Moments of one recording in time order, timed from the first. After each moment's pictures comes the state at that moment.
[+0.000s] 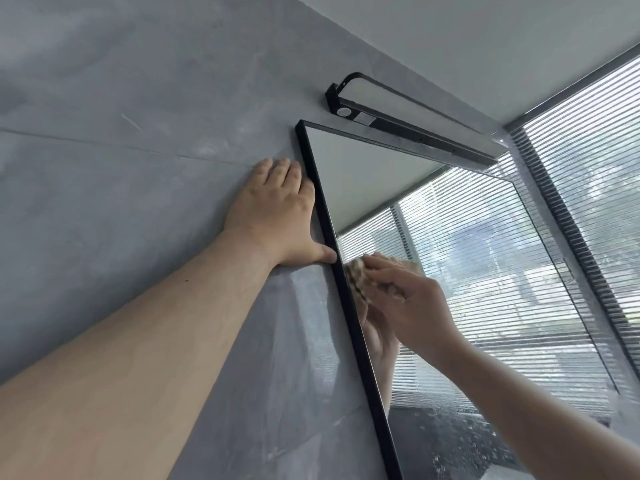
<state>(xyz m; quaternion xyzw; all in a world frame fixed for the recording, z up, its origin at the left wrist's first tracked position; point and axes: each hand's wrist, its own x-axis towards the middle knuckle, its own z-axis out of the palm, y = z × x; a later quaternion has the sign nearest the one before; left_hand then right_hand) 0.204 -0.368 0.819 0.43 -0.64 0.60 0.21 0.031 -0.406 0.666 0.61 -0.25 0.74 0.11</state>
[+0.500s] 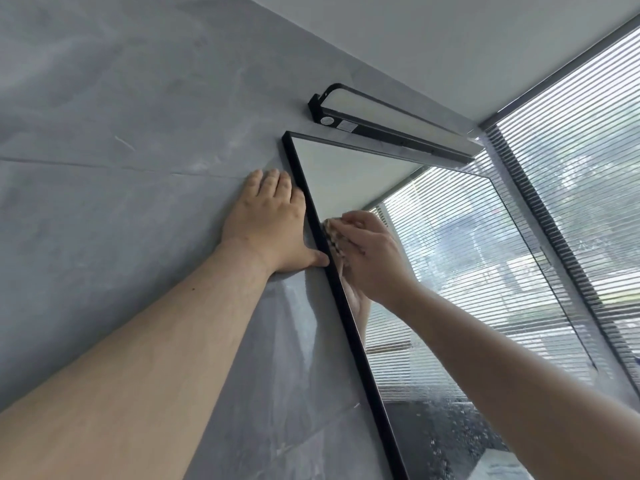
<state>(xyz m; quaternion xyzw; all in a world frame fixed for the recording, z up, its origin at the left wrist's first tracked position) 0.205 -0.368 0.819 0.43 -0.65 0.59 0.21 0.047 -0.408 0.726 0.58 -0.34 0.70 0.24</state>
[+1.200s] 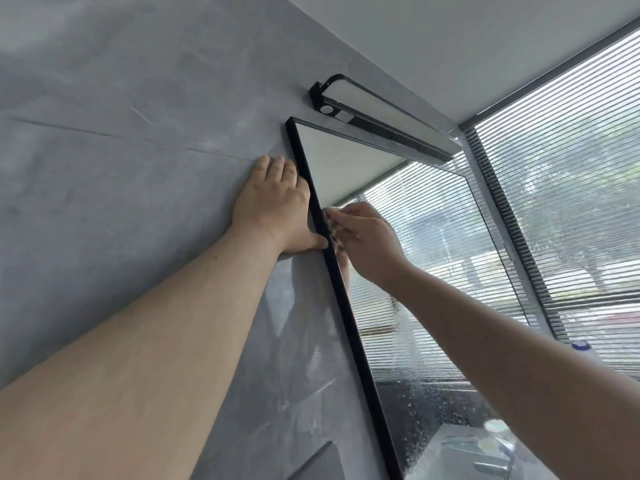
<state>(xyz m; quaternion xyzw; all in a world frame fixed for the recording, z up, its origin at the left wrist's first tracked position) 0.208 -0.366 0.815 0.40 -0.66 0.59 0.23 0.052 -0.392 0.728 0.61 -0.37 0.67 0.21</state>
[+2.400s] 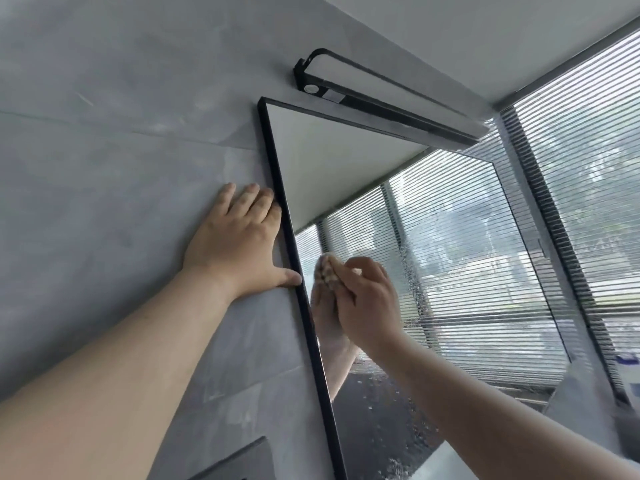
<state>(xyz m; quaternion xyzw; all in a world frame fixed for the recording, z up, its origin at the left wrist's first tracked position) 0.201 -0.367 0.751 0.46 -0.65 0.58 0.21 0.022 -0.428 0.625 0.55 -0.35 0.69 0.31</state>
